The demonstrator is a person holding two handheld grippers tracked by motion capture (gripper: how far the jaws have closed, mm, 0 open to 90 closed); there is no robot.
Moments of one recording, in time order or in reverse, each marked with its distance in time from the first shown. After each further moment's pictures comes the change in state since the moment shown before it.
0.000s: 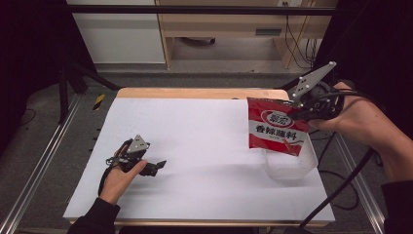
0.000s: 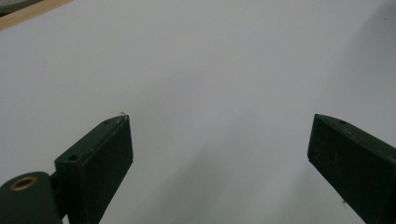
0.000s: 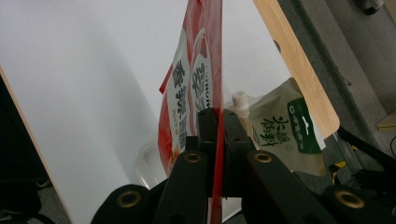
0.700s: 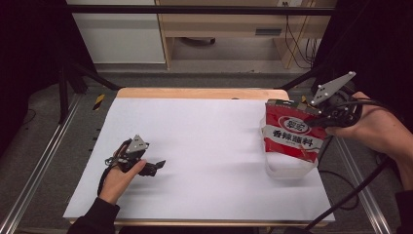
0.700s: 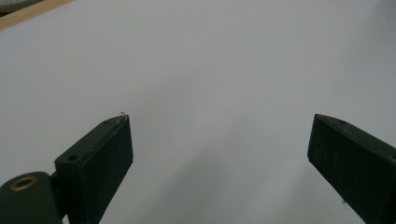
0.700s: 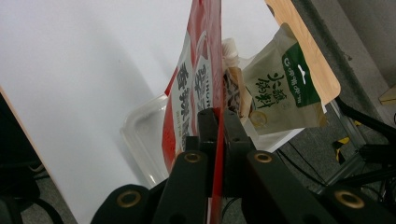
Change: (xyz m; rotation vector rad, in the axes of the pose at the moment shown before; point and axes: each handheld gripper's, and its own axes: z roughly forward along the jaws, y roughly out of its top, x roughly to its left) left arm 0.001 -0.001 -0.001 0.001 0.003 -0.004; right arm -0.012 -0.047 0.002 0.039 -0.015 0.069
